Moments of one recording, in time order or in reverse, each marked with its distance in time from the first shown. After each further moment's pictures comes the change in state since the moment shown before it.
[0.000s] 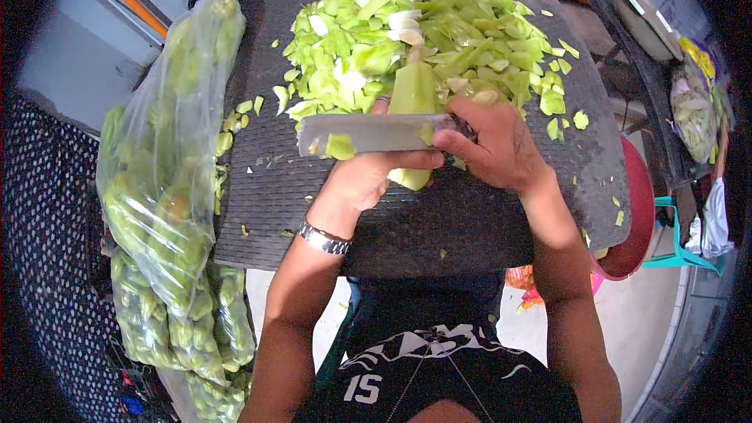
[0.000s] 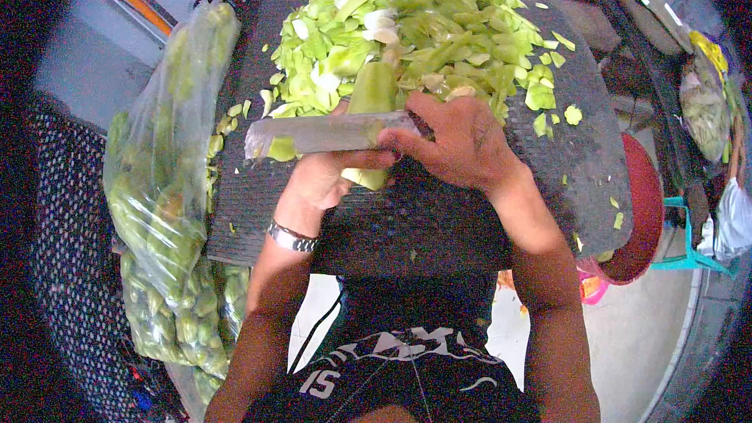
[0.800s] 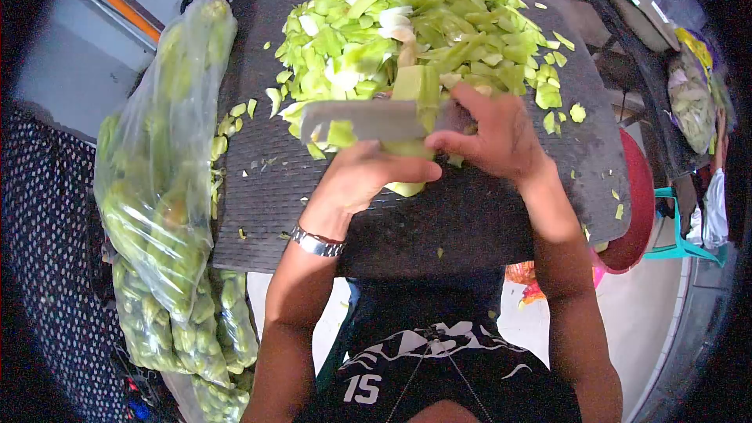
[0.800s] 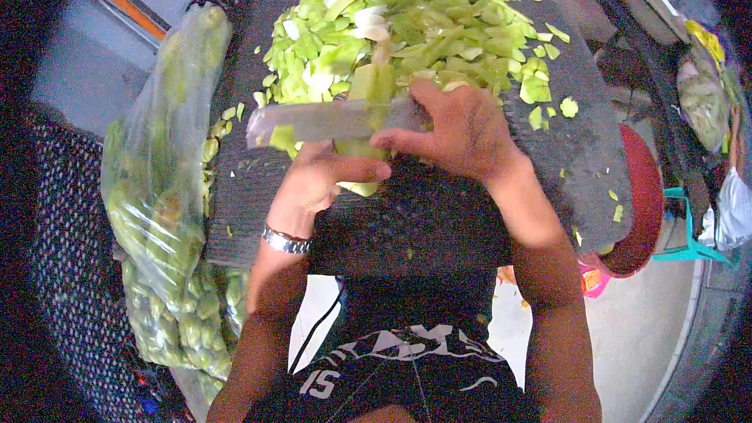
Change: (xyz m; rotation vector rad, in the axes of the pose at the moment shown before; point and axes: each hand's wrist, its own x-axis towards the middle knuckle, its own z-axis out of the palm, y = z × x) left_hand -0.008 0.008 0.006 0.122 -0.001 -0.024; right_hand -0.001 0.006 -0.002 -0.076 0.081 0.035
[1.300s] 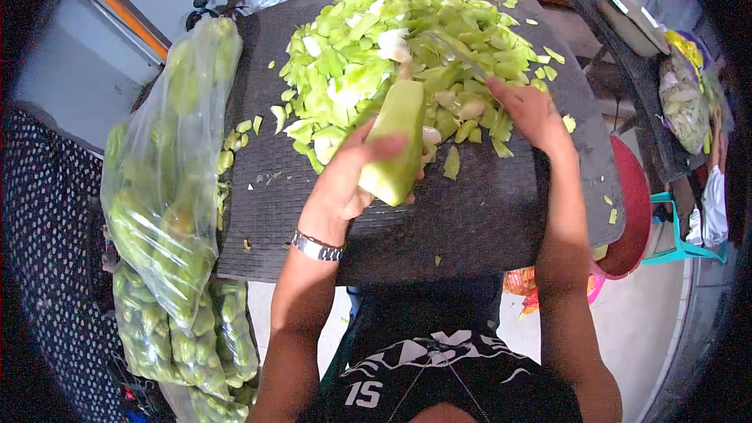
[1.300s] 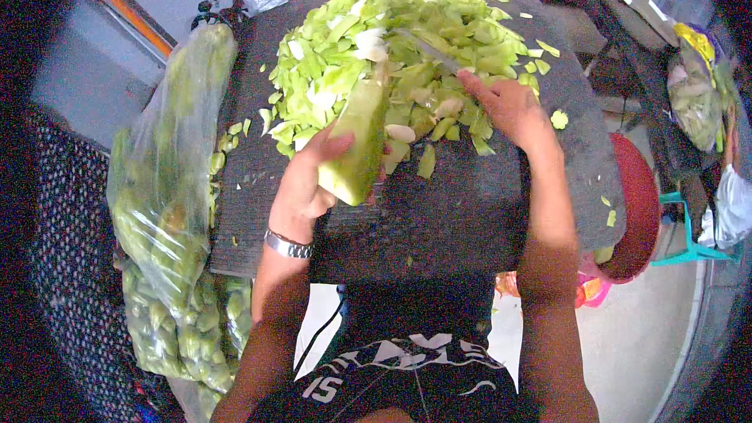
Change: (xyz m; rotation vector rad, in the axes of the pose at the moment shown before) left_hand 0.002 0.012 -0.007 -0.270 -0.118 -0.063; right_hand 0.007 0.088 -0.033 -0.129 -0.069 0.593
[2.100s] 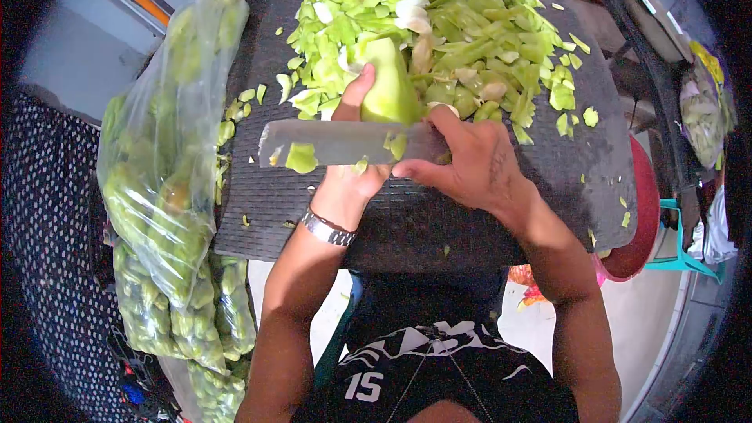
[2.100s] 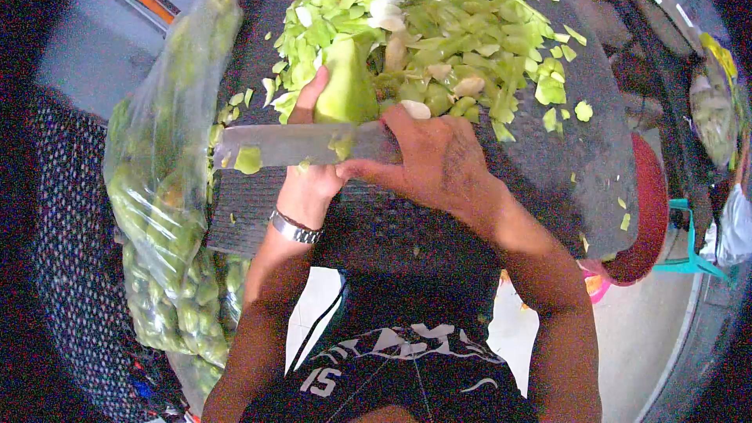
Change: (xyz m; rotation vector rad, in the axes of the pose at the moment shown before) left_hand 0.015 -0.017 -0.011 -0.390 0.222 0.203; right_hand -0.085 -0.102 0.054 0.087 0.048 -0.661
